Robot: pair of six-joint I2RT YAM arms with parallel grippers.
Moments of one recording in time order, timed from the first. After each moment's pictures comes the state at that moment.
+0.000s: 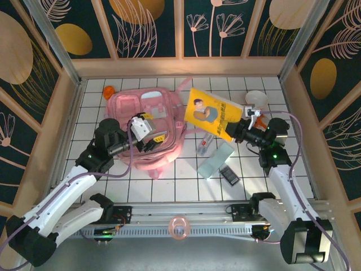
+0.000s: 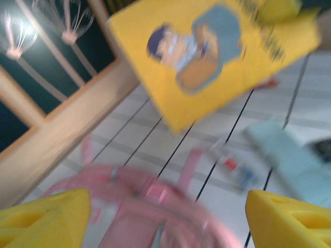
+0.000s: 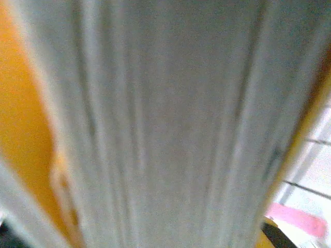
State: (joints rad) left arm -0.55 0.88 0.75 -0.18 0.32 0.42; right arm 0.06 0.86 0.54 0.18 -0.86 0.44
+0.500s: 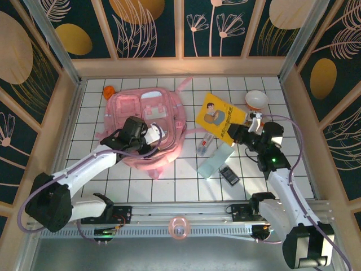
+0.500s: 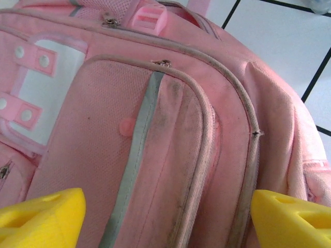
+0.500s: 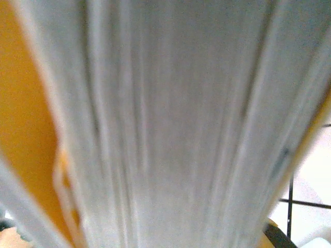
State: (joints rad) left arm -0.55 1.26 0.78 -0.37 0.06 0.54; right arm 0.11 0.81 0.51 -0.01 -0.59 0.55
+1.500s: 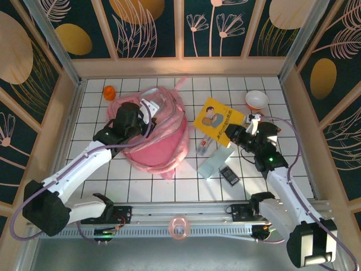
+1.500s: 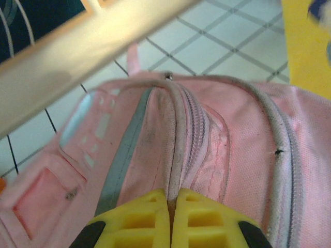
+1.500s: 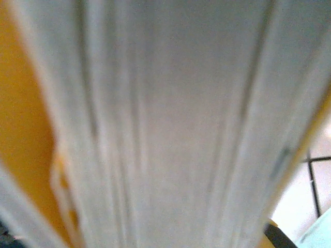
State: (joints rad) left arm -0.55 1.21 0.98 -0.28 -0.03 0.19; right arm 0.21 0.83 0.51 -0.04 -0.47 0.84
